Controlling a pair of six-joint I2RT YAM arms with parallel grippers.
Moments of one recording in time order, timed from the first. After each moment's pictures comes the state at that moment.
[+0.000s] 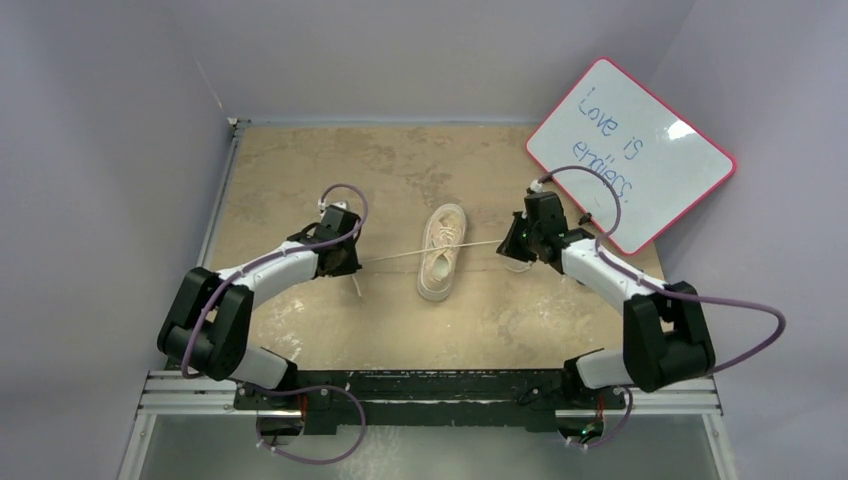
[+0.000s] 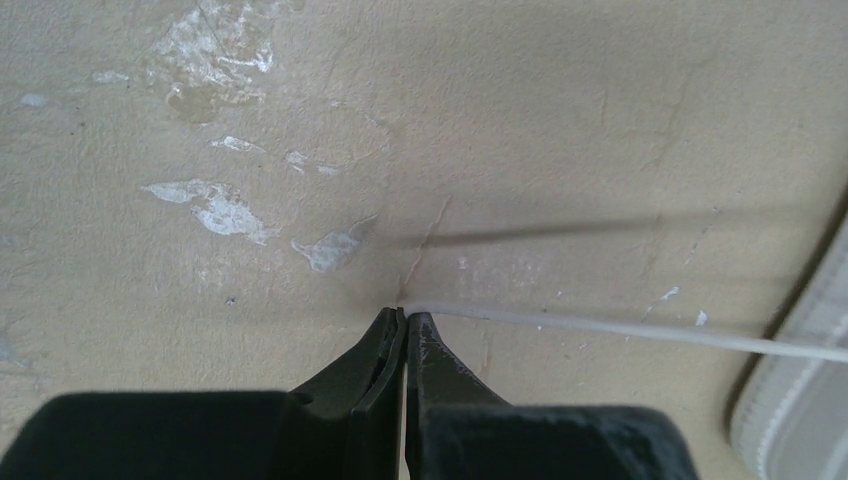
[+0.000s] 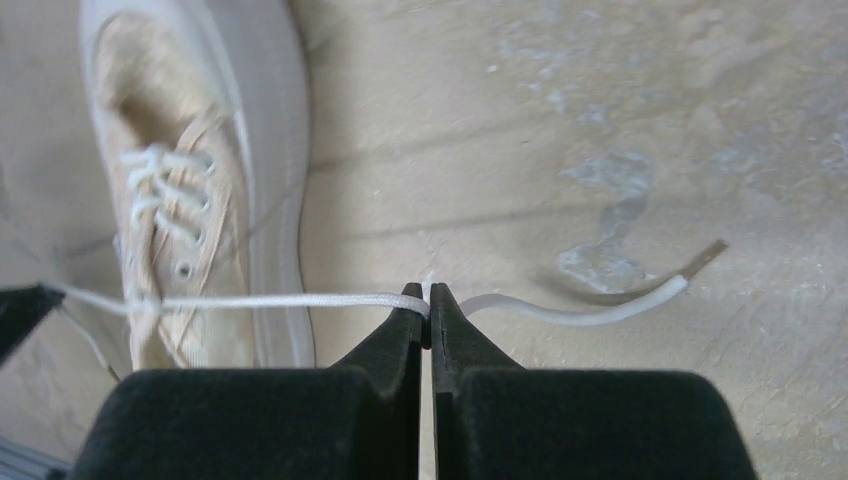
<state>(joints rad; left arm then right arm) -0.42 1.45 0.76 -0.34 -0.18 -0.56 0.33 1.36 0.76 -0.26 -0.07 0.57</state>
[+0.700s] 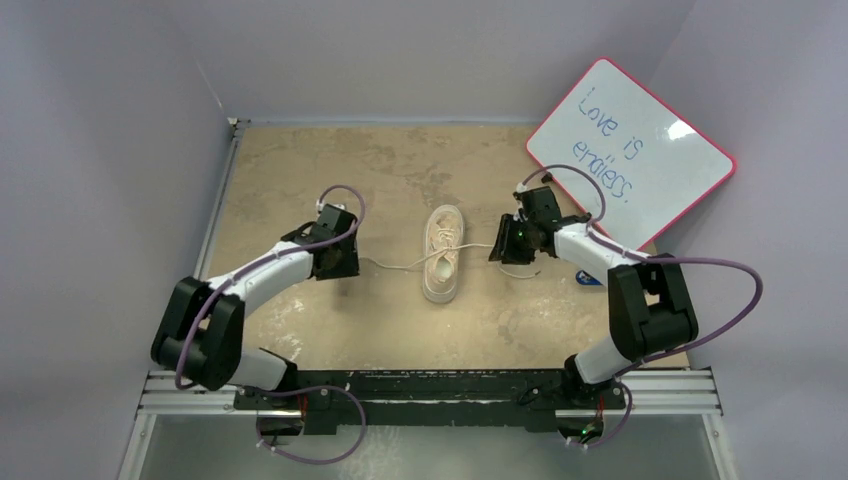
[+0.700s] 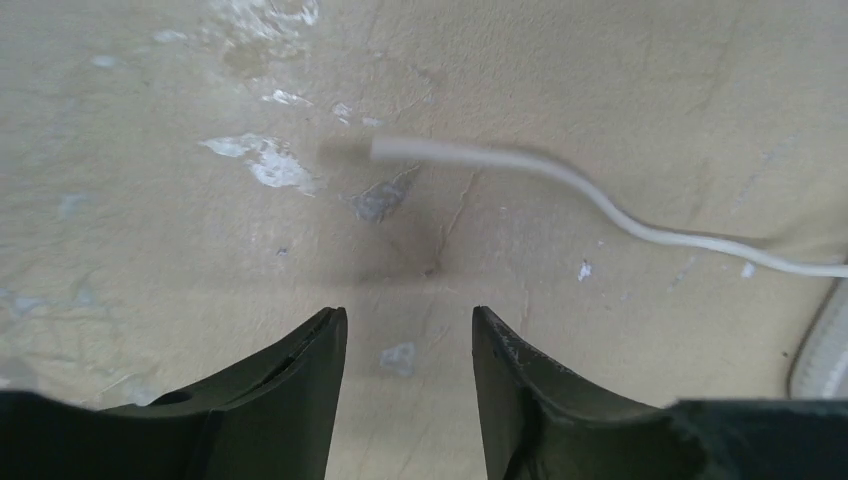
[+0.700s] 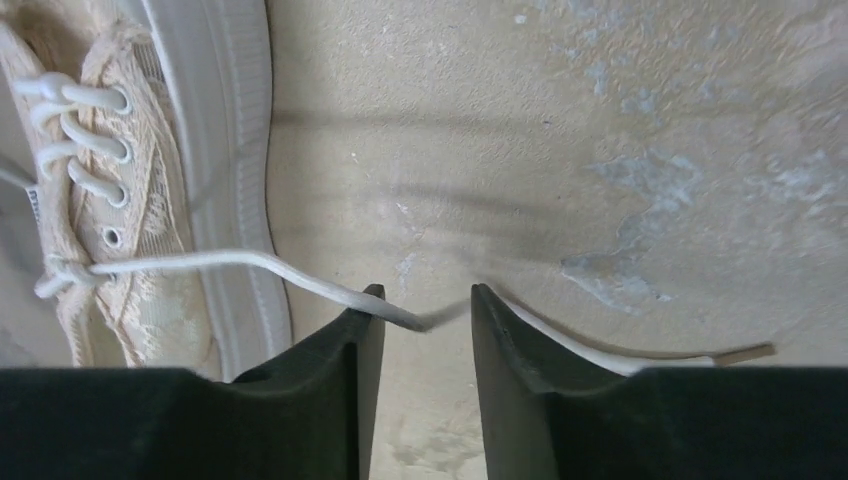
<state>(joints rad) -0.41 1.45 0.77 -0.44 -0.18 -0.51 0.27 1.55 0.85 -0.35 -0.19 0.50</state>
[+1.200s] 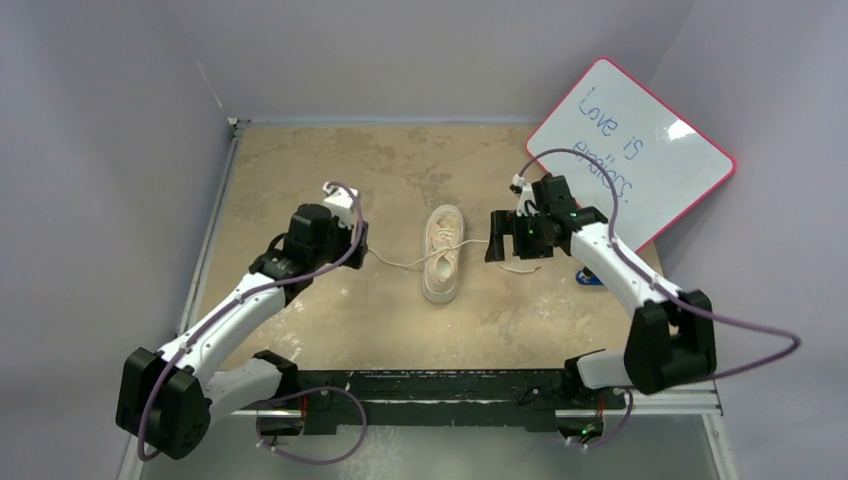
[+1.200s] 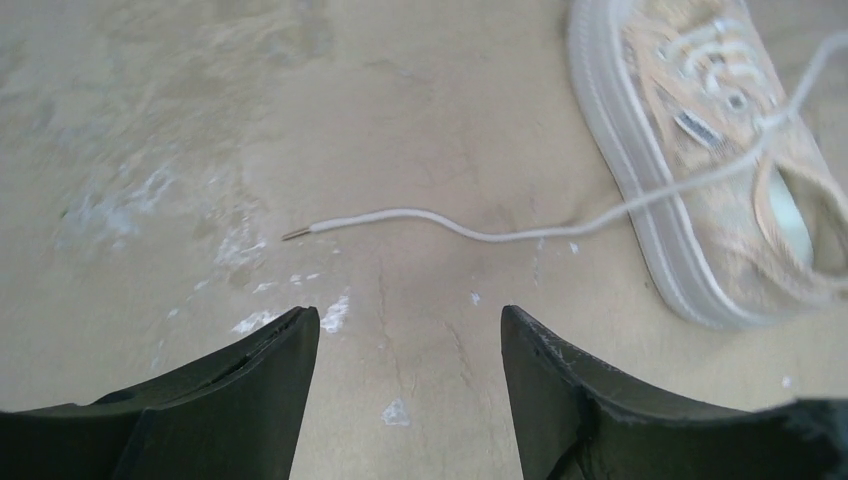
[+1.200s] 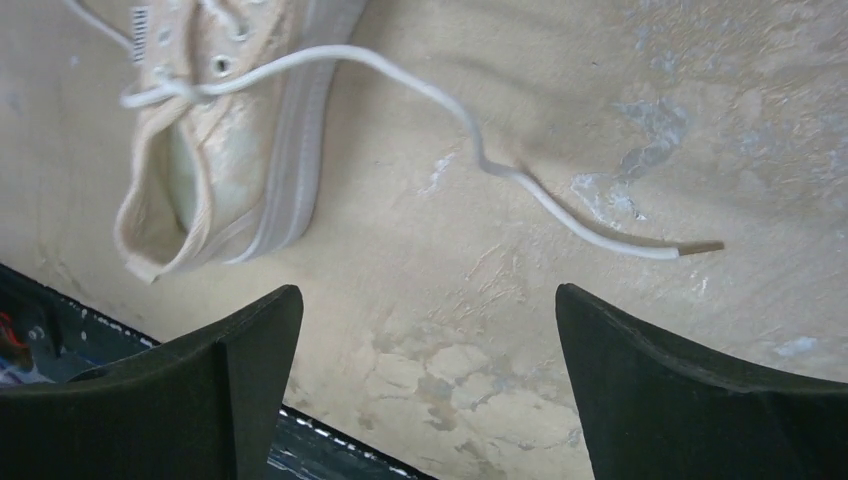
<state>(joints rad) -0.43 1.07 0.73 -0.28 -0.07 -0.16 0.27 1.43 0.99 -0.65 -0.26 0.21</state>
